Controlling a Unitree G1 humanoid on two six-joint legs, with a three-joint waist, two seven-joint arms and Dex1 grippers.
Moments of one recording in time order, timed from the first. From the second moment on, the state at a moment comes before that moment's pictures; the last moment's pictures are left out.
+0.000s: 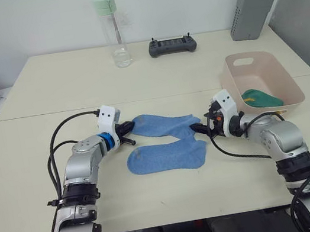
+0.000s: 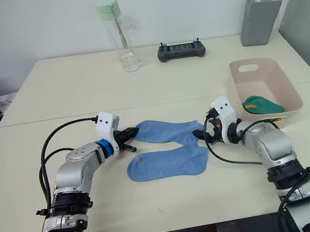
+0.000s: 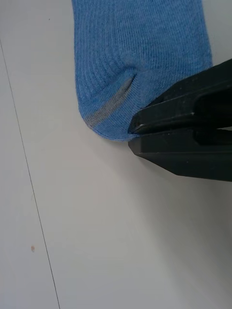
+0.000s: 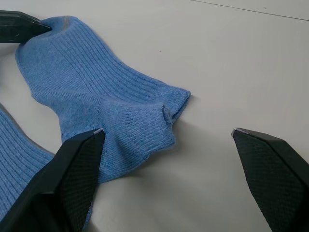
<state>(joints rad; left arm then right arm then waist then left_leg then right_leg) -0.58 0.43 0.03 0.37 -0.20 0.49 -0.65 -0.50 -0.36 0.06 -0.01 0.34 0.84 0.53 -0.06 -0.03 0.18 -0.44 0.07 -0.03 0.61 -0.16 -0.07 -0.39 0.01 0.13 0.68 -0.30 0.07</state>
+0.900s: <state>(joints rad) -0.40 0.41 0.24 -0.04 -0.46 0.65 -0.61 -0.58 -0.35 -0.09 -0.12 0.51 1.01 0.56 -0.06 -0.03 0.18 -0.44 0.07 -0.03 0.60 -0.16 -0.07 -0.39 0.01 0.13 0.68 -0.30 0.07</state>
